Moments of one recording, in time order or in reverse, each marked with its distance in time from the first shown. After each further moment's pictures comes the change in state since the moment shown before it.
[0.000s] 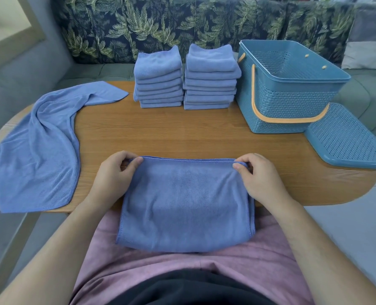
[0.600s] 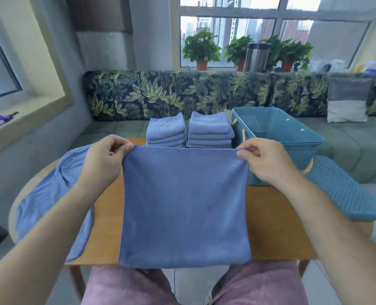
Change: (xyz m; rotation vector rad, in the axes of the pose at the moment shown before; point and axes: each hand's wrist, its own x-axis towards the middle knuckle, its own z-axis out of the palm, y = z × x) left_hand 0.081 0.101 -0.097 -0.069 0.234 0.114; right_hand 0.097 -0.096 -0.105 0.034 0.085 -0.115
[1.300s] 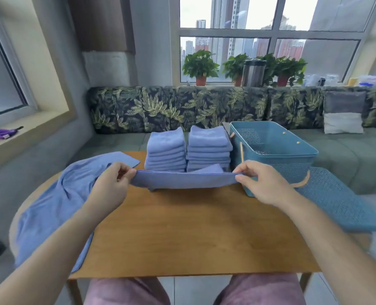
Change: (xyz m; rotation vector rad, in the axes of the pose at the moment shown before) left_hand -0.020 -0.009 0.006 0.043 -0.089 -0.047; right_hand -0.019 0.009 -0.005 0.027 -0.201 -0.053
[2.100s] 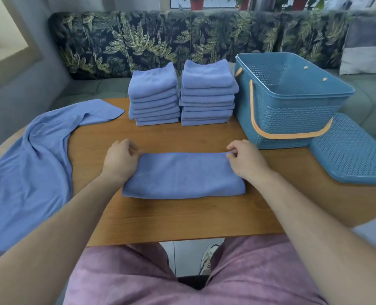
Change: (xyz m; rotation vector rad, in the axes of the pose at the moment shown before) left_hand 0.028 -0.087 0.112 0.317 -0.216 -0.222; right_hand 0.033 0.092 0.118 -0.271 -0.005 0.306
